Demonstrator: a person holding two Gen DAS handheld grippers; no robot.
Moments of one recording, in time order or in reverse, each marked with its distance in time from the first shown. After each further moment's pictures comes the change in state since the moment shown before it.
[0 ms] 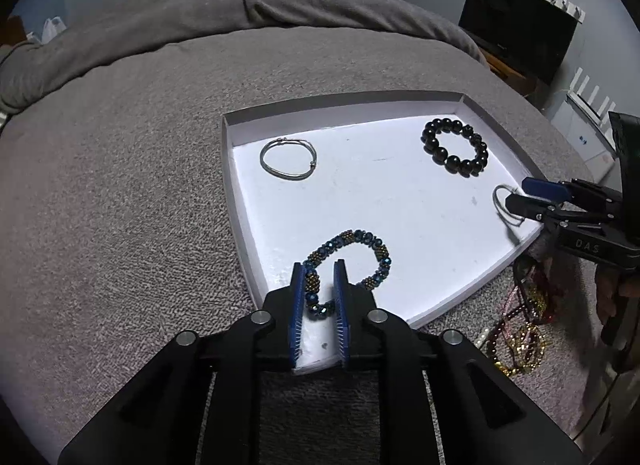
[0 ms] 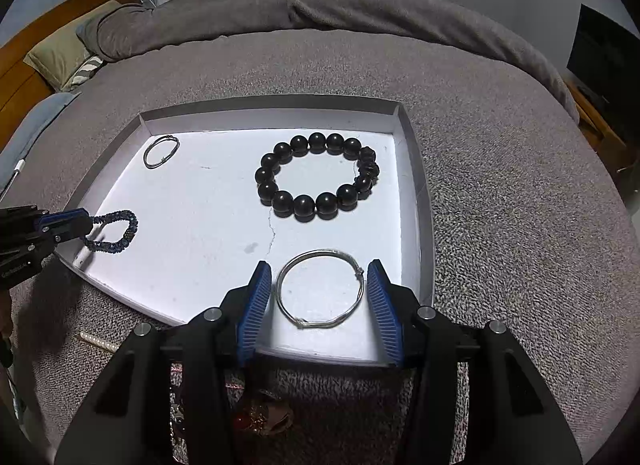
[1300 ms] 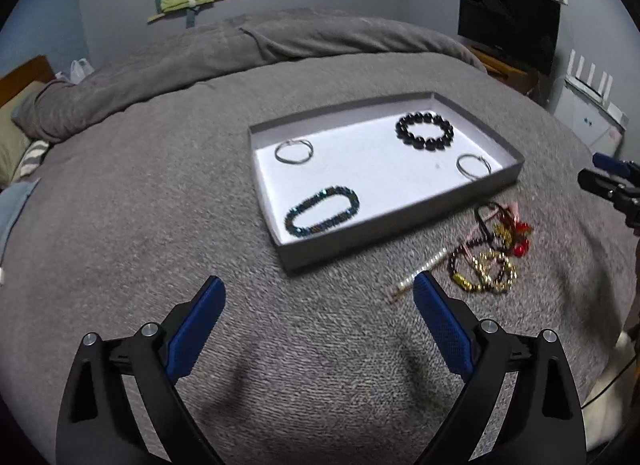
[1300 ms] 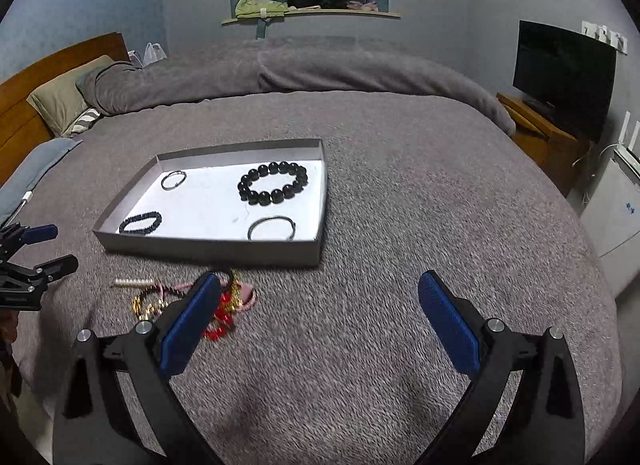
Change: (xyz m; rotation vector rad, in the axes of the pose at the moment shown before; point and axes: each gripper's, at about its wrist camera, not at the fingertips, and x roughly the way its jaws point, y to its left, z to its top) left arm -0.070 -0.046 -0.064 0.082 -0.110 0.155; right arm -0.118 -0.030 -0.085 0.081 -0.227 -0.074
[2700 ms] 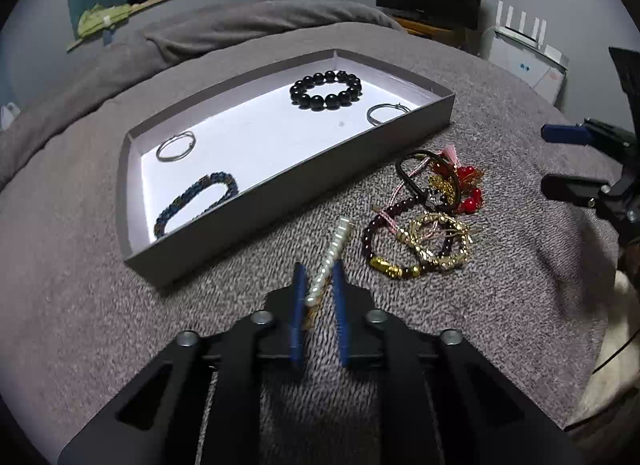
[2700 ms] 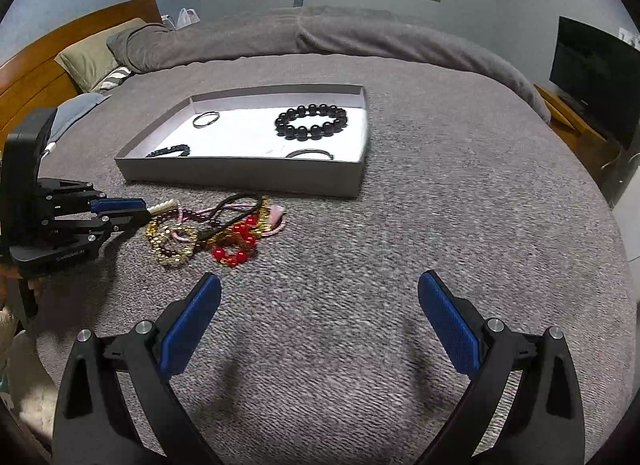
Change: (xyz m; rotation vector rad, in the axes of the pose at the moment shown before) left arm 0.045 -0.054 -0.012 0.188 0.024 -0.201; right arm 0.016 0.017 -0.041 -0.092 0.098 0.105
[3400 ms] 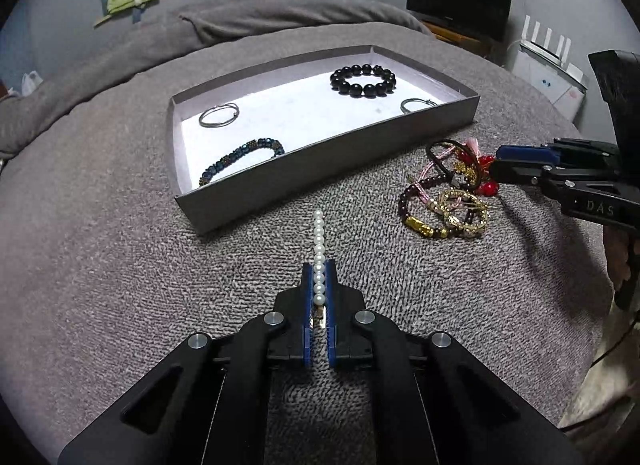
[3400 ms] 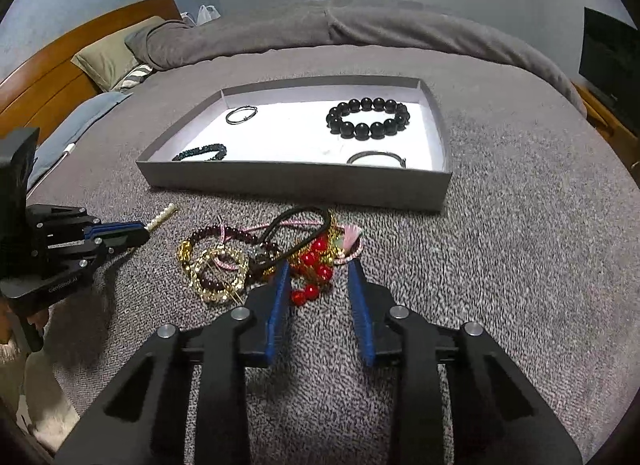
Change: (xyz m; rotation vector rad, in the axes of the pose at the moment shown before) left arm -0.014 0.018 -0.021 -0.092 0.015 0.044; right arm 0.035 0.033 0.016 -0.004 0.020 0.098
